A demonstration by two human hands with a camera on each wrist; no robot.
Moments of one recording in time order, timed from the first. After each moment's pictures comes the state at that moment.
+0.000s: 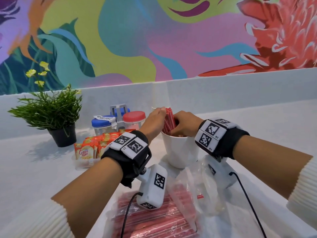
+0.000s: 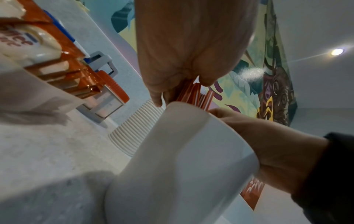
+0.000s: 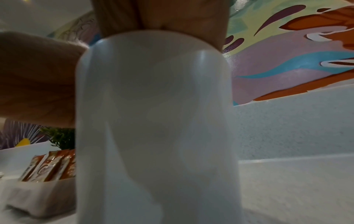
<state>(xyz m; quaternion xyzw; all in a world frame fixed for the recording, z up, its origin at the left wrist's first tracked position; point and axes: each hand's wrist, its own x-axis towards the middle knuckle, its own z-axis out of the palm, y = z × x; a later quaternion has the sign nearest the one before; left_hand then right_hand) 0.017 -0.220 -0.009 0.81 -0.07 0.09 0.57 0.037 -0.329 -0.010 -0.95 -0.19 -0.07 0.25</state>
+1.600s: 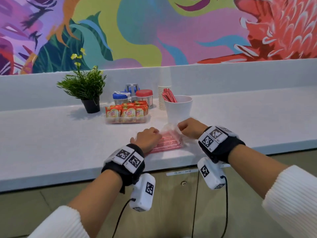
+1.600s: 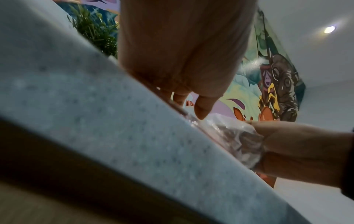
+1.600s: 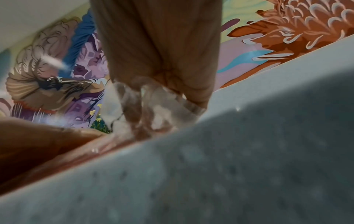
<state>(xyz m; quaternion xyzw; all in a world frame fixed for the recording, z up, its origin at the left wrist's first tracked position) -0.155 -0.183 -0.080 0.96 0.02 -0.01 0.28 -0.118 -0.344 -0.062 -0.94 -0.11 0.02 0.32</state>
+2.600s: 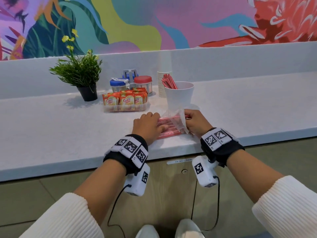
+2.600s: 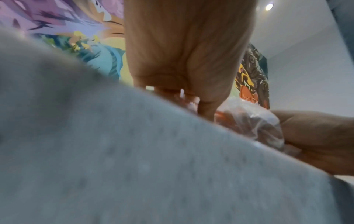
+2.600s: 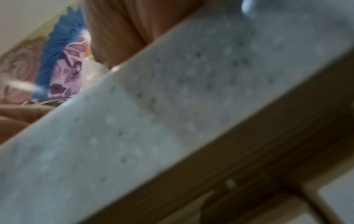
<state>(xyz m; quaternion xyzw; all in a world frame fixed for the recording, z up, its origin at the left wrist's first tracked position) -0.150 -0.185 -0.084 0.99 -0.07 0.09 0.08 -0.123 -0.348 -0.095 -0.78 -0.17 -0.04 0.59</state>
